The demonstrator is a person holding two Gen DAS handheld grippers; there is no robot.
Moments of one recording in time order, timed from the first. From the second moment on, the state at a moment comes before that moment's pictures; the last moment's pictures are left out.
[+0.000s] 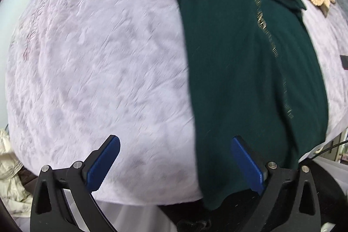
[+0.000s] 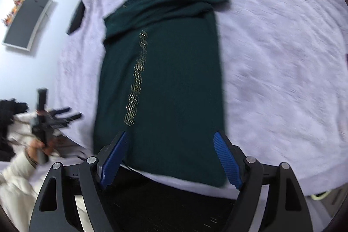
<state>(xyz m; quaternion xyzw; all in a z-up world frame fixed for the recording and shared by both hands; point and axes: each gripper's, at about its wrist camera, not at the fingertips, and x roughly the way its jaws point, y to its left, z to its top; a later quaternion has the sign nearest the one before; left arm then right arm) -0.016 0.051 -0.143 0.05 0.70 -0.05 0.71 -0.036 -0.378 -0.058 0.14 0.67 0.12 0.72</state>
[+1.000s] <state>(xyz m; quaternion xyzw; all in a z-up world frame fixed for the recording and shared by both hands) -0.034 0.040 -0.206 0.03 0.73 -0.04 0.68 -0.087 -0.399 -0.131 0.12 0.74 0.12 0.65</state>
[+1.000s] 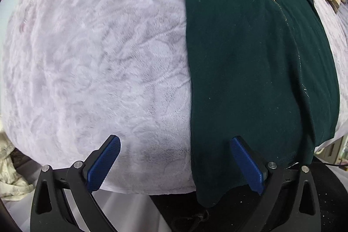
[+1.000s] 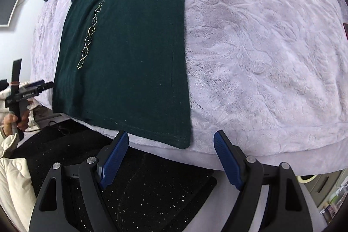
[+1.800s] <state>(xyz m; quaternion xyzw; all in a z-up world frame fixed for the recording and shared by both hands) -0.045 -0.008 -0.241 -0.05 0.74 -0.19 0.64 -0.081 -0.398 -0.205 0.30 0.74 0.15 0.58</state>
